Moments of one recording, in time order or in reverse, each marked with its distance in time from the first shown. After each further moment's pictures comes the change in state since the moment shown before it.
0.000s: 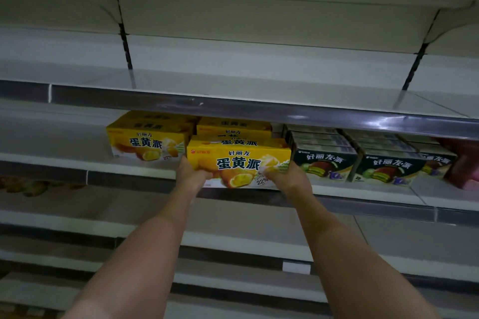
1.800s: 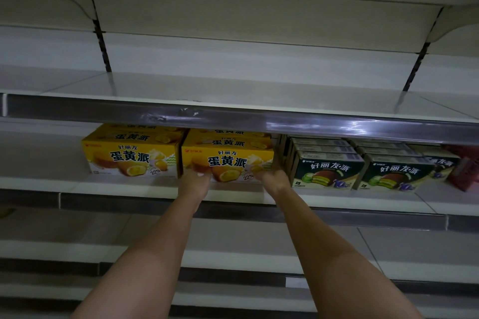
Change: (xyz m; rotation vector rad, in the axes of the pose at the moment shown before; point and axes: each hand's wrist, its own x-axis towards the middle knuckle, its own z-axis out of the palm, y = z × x) left_hand 0.052 -0.007 0.025 0.171 -0.063 0.041; right_hand 0.038 -0.031 0.039 0.344 -0.113 0.119
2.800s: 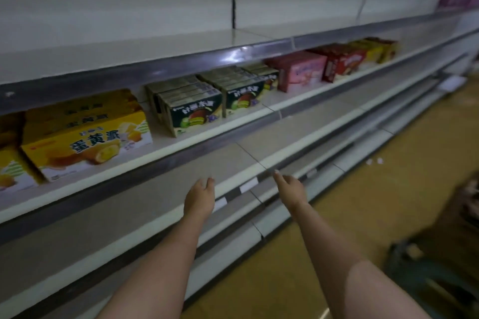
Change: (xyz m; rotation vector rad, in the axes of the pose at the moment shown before) left_hand -0.171 -0.045 0.140 0.393 -0.654 0.169; right_hand -0.222 0.180 -0.136 0.079 0.625 0.316
